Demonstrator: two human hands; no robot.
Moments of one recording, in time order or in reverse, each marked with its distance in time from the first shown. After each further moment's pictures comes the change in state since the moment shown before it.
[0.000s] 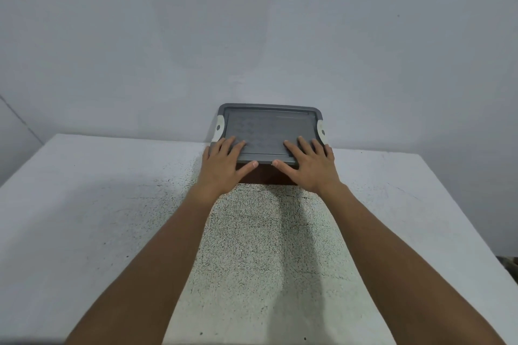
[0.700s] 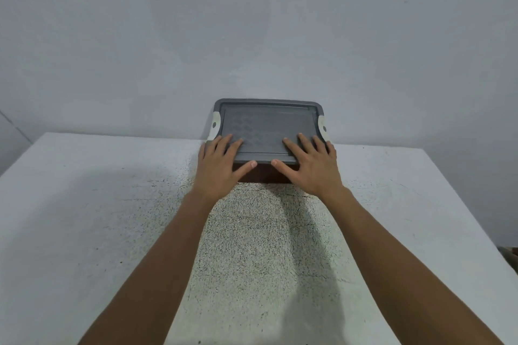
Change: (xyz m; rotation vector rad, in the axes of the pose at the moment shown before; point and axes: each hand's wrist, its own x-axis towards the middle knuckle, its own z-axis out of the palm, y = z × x) left_hand 0.001 0.001 0.006 0.006 0.109 0.007; right_hand 0.000 0.001 0.008 0.008 0.147 0.000
